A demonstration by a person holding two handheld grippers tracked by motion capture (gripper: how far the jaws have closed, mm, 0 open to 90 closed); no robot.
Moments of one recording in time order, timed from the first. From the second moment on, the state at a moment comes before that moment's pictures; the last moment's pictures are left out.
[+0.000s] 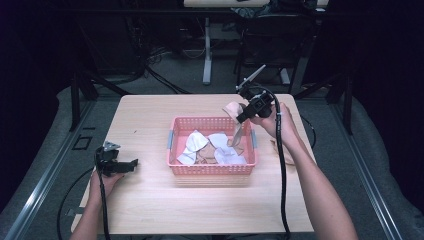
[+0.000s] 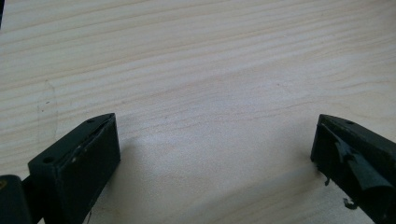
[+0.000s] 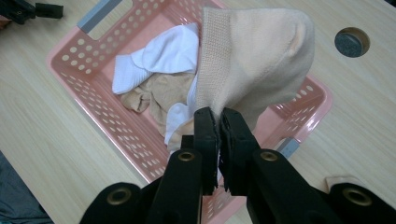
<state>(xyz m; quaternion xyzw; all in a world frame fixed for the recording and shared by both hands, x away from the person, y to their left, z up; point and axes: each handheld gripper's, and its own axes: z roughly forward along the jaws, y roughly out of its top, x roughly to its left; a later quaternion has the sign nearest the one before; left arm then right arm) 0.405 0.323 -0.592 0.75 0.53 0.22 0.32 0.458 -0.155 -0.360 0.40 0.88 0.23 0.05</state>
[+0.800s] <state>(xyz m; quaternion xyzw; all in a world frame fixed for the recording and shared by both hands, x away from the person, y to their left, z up) 0.405 0.323 -0.592 0.75 0.53 0.22 0.32 0.448 -0.213 -0.328 0.44 0.86 0.25 0.08</state>
